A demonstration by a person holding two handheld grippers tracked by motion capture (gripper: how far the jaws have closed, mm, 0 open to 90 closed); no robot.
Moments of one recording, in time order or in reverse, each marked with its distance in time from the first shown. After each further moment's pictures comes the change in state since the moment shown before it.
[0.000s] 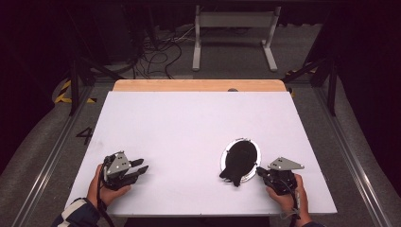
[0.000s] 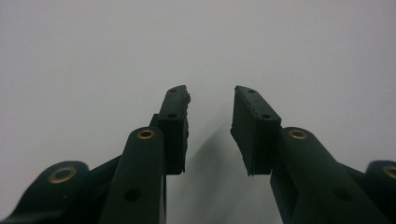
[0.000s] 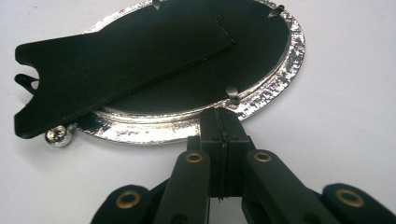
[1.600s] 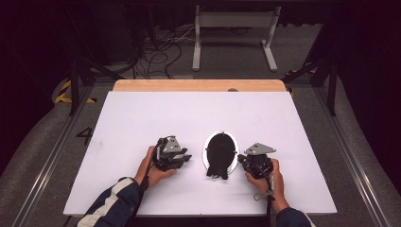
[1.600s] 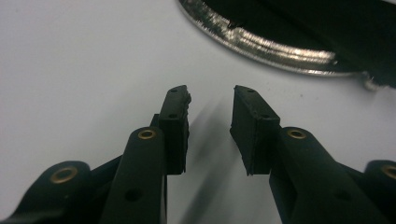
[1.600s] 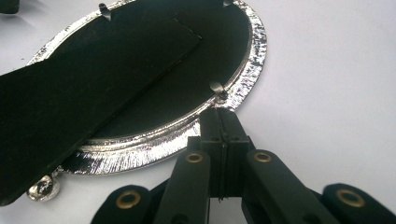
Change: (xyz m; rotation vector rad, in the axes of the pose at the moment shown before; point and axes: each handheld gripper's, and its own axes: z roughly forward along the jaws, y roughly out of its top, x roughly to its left) left arm -0.037 0.089 0.113 0.050 -0.151 0.048; right arm 0.022 0.048 0.051 0.018 -0.013 -0.038
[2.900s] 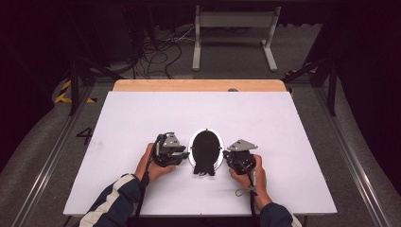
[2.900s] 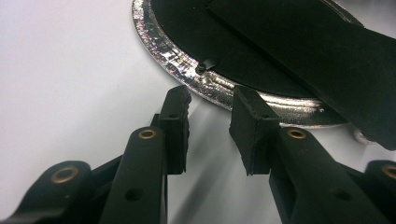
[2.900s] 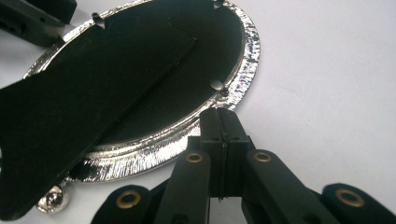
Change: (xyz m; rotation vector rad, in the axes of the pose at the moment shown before) left arm 0.012 0.000 -0.001 0.050 0.005 -0.057; right arm 0.031 0.024 0.027 -0.033 0.015 -0.024
